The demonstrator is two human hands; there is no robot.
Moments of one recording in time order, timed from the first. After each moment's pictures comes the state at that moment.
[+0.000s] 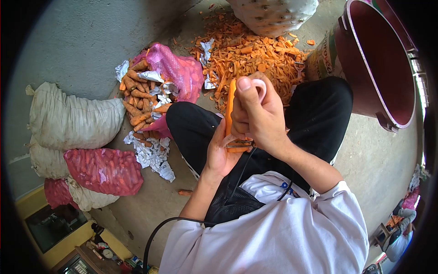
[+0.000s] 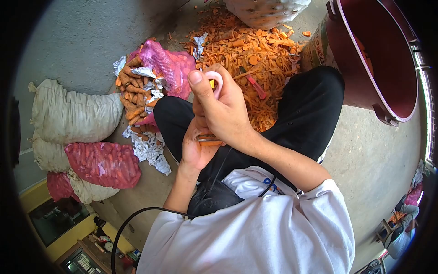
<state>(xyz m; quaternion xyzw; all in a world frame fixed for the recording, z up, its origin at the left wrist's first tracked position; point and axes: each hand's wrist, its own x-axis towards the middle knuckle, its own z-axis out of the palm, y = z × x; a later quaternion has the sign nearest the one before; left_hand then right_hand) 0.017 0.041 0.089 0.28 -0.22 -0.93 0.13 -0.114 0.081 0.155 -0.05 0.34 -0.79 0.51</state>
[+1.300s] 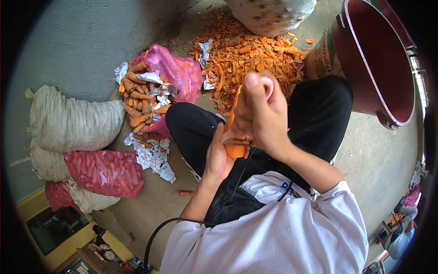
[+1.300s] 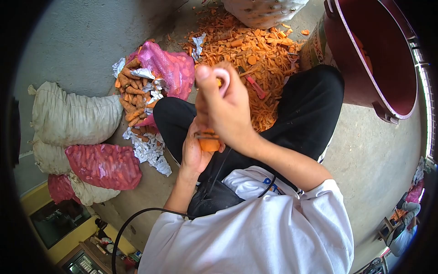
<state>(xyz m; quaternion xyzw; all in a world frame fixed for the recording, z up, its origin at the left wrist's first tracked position) 0.023 0.049 0.089 0.36 -0.29 -0.87 0.13 -0.113 0.083 0.156 -0.04 0.35 -0.81 0.46</state>
